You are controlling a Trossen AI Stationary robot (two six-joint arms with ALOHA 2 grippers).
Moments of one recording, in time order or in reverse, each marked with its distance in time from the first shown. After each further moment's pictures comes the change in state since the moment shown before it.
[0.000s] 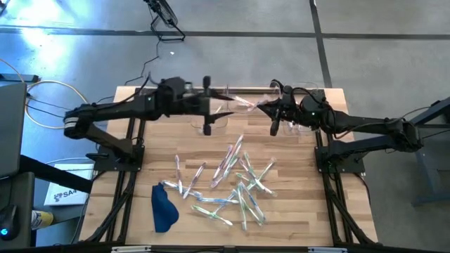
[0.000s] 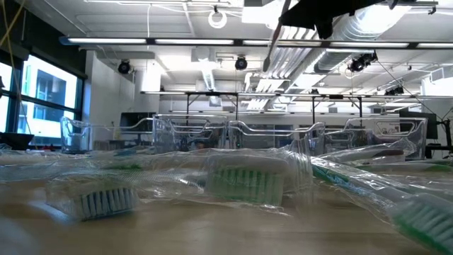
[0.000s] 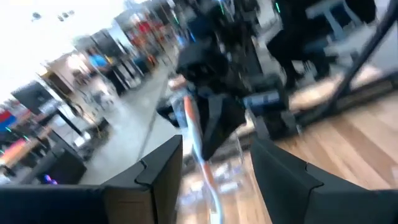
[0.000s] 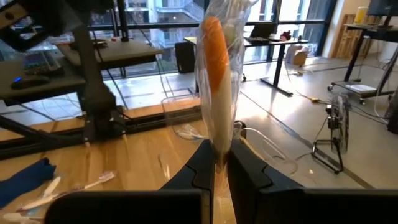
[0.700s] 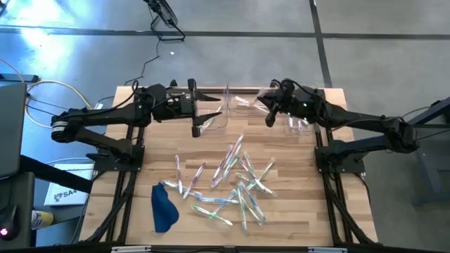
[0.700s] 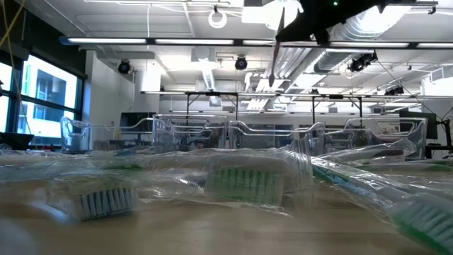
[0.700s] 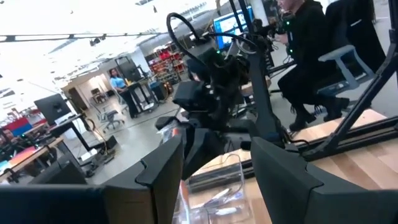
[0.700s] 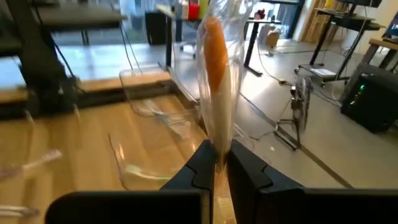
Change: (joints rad) left arm 0.002 -0.163 -0.250 0.237 -0.004 -0.102; right arm -0.114 0.083 0.081 -0.111 0.013 -0.093
